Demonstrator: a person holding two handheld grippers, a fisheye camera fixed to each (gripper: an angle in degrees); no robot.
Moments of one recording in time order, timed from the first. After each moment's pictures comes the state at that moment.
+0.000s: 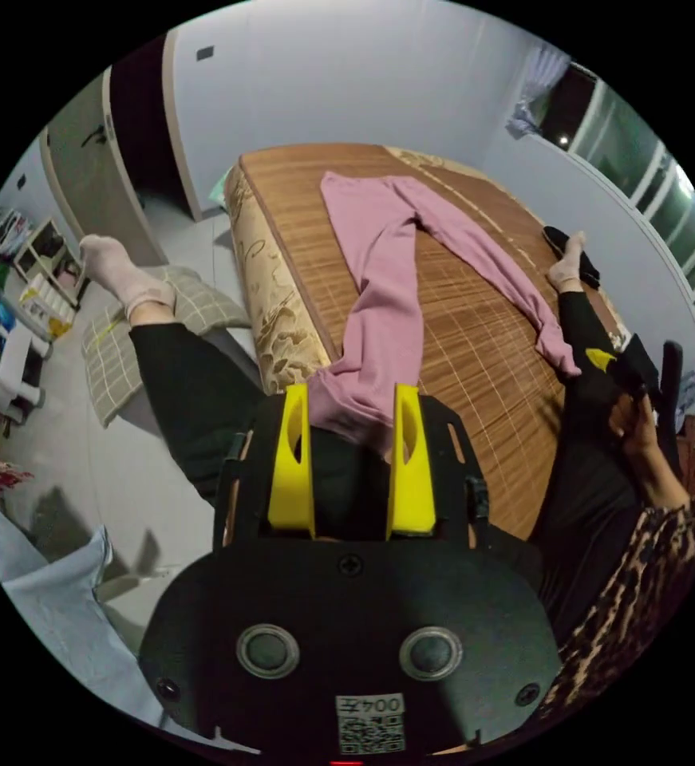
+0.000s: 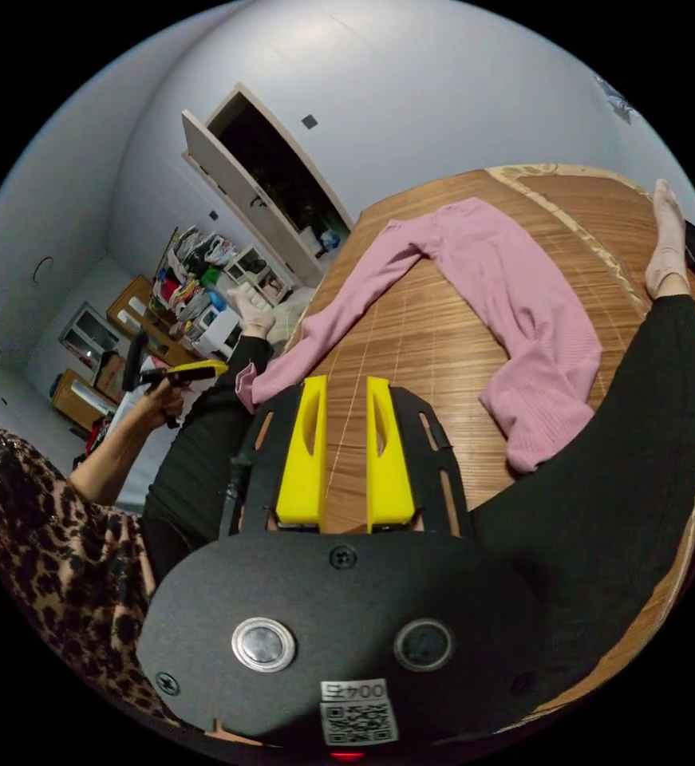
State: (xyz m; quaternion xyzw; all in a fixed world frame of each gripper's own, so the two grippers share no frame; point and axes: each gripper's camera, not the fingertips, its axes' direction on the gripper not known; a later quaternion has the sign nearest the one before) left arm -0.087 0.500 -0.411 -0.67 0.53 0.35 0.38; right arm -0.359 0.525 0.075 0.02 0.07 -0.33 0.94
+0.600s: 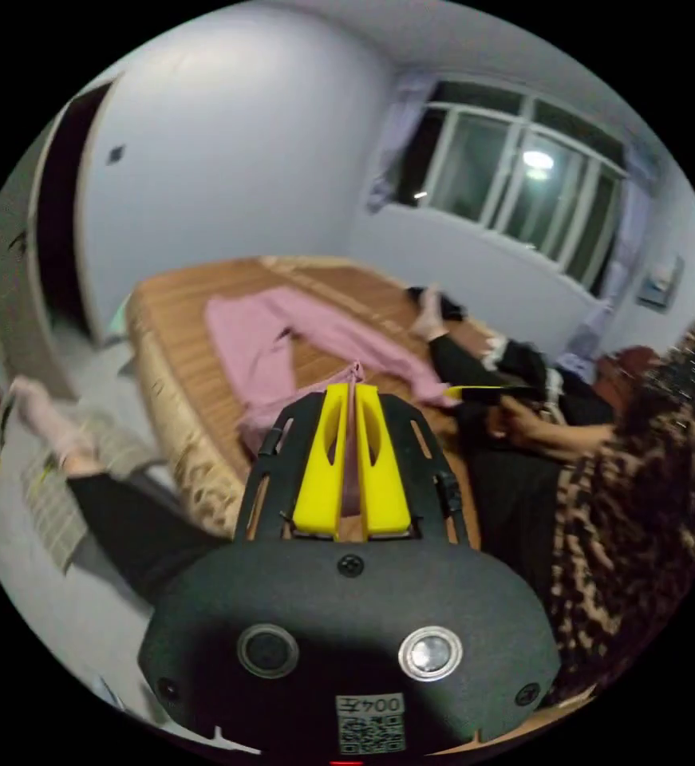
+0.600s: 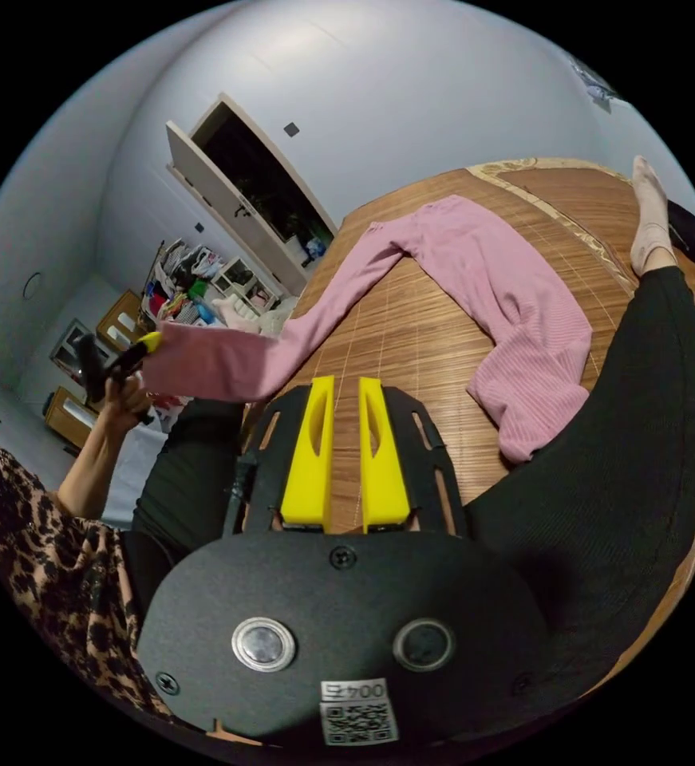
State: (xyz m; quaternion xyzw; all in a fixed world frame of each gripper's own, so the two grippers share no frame) left arm -0.080 0.391 -0.395 -0.49 0.80 0.15 0.31; right arm -0.321 0.502 0.116 0.05 0.06 -0.29 0.95
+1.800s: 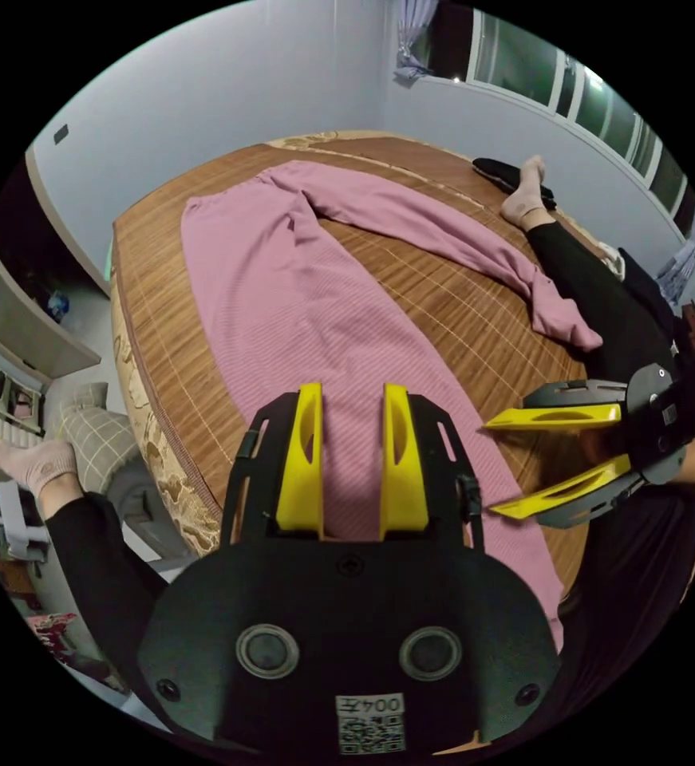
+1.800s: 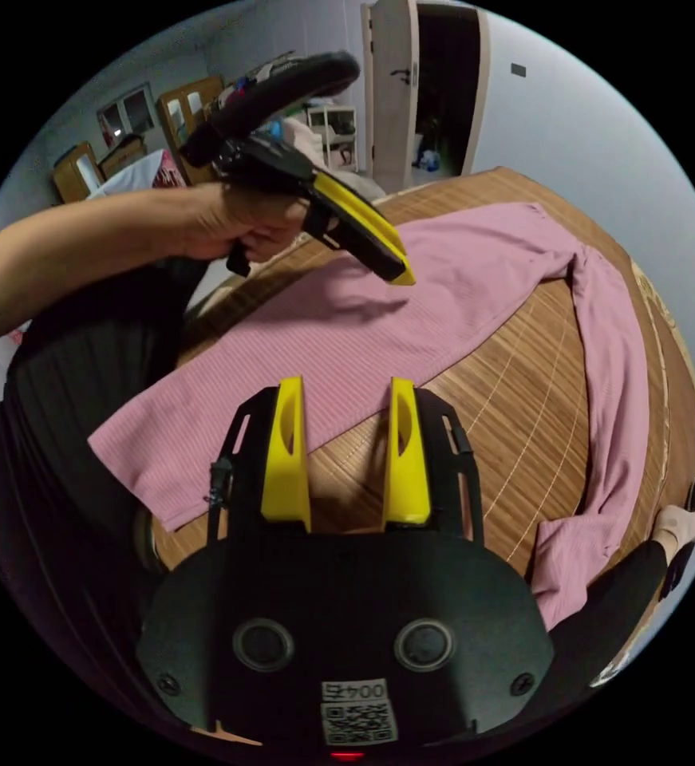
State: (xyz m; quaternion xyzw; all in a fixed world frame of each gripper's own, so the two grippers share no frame) left arm -0.001 0.634 -0.484 -0.56 0.65 0.41 0.30; right arm -0.419 0.544 0.375 -0.15 0.22 -0.56 0.78
